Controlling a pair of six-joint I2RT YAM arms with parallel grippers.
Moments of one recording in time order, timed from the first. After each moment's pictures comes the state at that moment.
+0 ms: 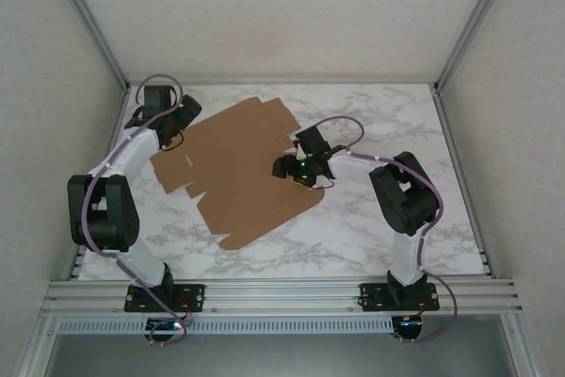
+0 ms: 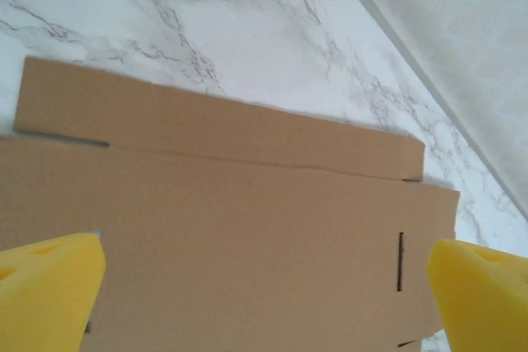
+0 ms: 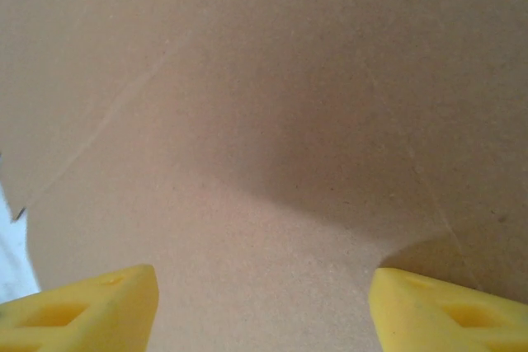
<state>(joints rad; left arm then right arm) 0.02 1.69 1.27 -0.35 0.02 -0.81 0.61 1.92 1.16 -0.24 -0.33 0.71</state>
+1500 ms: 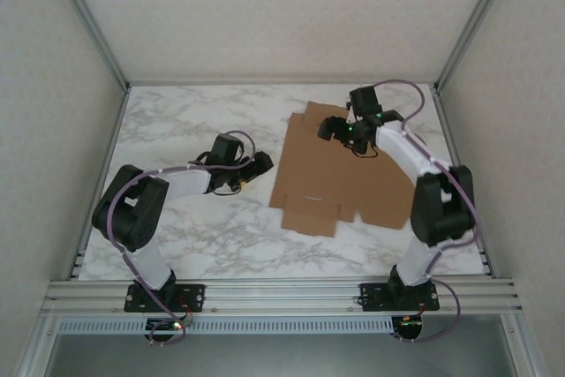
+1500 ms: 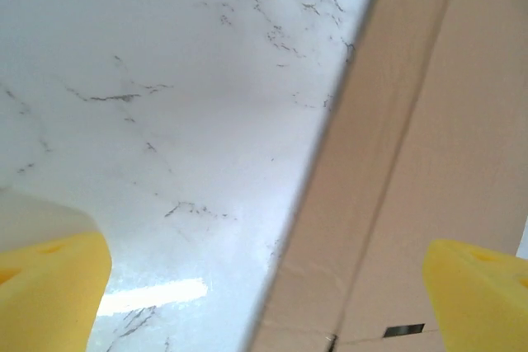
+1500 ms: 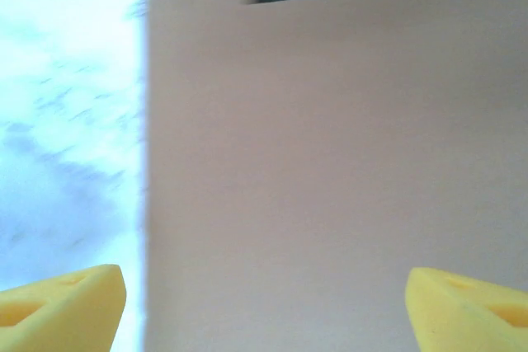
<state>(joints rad) -0.41 1.74 0.87 0.03 0.31 -0.91 0.32 1.70 1.34 -0.63 -0.22 0.53</state>
